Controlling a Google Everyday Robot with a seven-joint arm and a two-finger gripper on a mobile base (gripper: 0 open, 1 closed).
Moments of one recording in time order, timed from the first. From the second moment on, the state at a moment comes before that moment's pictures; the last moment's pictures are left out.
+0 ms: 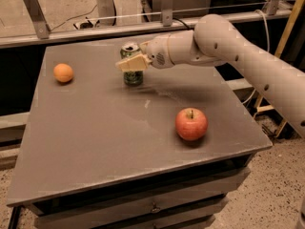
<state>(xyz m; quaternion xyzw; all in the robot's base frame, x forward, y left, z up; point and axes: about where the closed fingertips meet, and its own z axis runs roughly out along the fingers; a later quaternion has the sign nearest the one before) 0.680 0.063 0.886 -0.47 0.68 0.32 0.47</state>
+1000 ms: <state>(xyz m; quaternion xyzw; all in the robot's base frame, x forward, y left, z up) 0.720 0.120 0.960 -0.51 0.61 0.36 0.49</state>
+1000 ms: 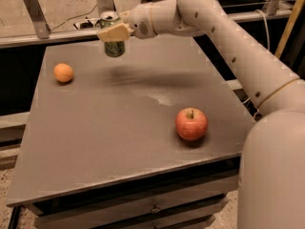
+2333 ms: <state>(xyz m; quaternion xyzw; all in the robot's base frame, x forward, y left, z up) 0.666 0.218 0.939 -0.54 0.59 0.41 0.44</state>
